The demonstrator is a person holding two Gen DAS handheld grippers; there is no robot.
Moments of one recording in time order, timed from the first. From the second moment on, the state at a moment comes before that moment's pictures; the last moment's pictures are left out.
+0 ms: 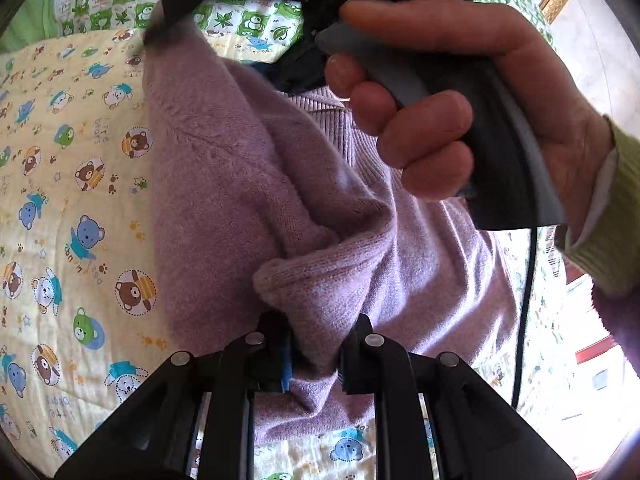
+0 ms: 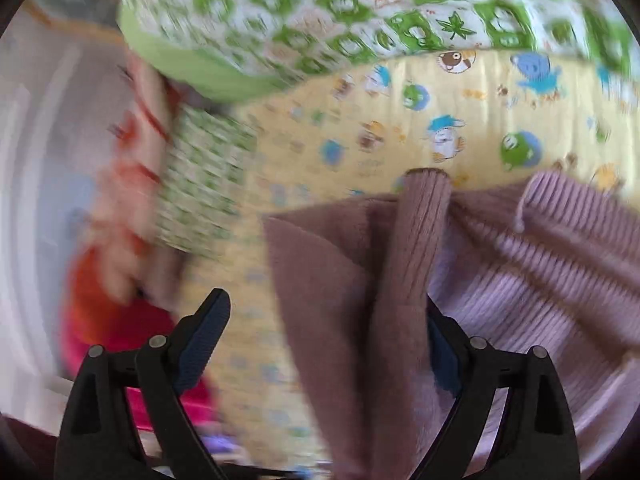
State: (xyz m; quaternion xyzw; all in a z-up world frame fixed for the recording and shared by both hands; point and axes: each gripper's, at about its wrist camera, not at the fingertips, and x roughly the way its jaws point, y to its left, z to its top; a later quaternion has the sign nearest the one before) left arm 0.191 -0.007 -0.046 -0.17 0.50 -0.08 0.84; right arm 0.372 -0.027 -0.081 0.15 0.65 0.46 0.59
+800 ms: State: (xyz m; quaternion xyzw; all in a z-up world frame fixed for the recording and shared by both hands) left arm 0.193 -0.192 -0.016 -0.05 0.50 -0.29 0.81; right arm 0.354 -0.306 -0.045 0.22 0.60 0.28 0.72
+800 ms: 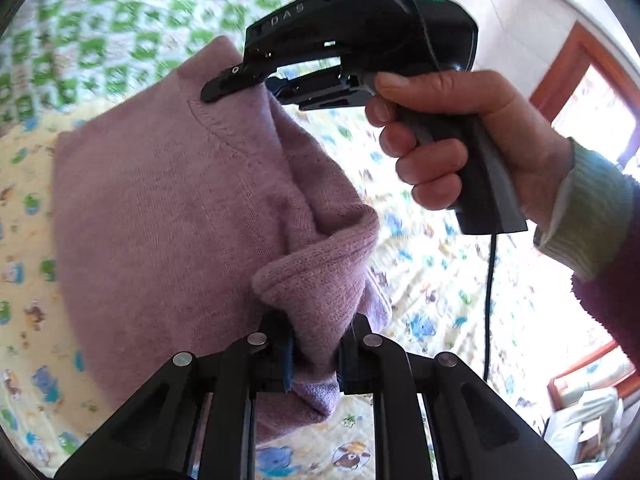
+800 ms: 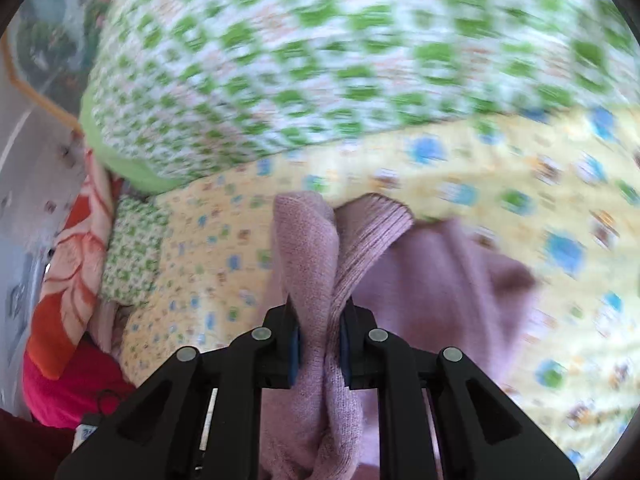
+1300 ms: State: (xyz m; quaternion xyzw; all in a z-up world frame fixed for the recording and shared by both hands) left arm 0.209 -0.226 -0.032 -0.05 0.52 -0.30 0.80; right arm 0.345 -0.361 -0.084 0.26 0.58 0.25 0.73
